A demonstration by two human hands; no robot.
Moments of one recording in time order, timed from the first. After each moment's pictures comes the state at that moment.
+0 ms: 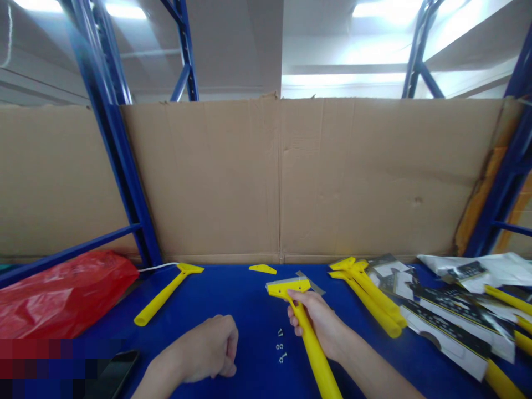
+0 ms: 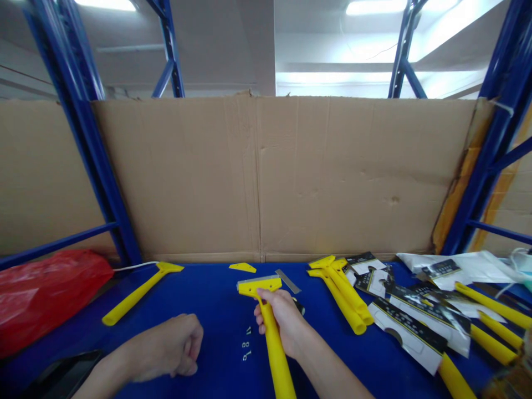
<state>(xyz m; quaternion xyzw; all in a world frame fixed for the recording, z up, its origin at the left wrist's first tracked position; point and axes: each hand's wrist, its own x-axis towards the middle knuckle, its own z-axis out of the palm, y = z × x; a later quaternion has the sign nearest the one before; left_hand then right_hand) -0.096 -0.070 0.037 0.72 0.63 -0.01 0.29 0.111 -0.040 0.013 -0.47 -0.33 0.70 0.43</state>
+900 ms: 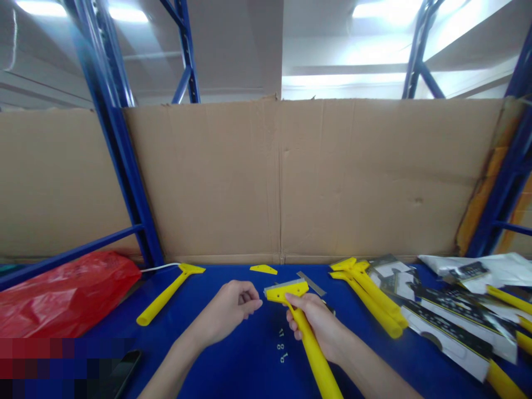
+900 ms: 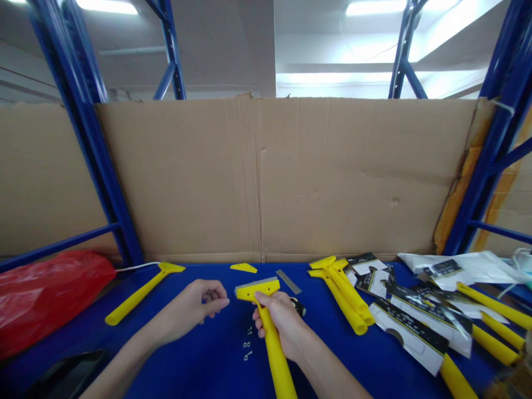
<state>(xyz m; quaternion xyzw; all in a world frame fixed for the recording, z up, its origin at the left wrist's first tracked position) -0.076 -0.044 0.048 0.73 0.57 0.23 0.30 0.108 -0.042 0.009 -0.46 -0.35 0.69 0.43</state>
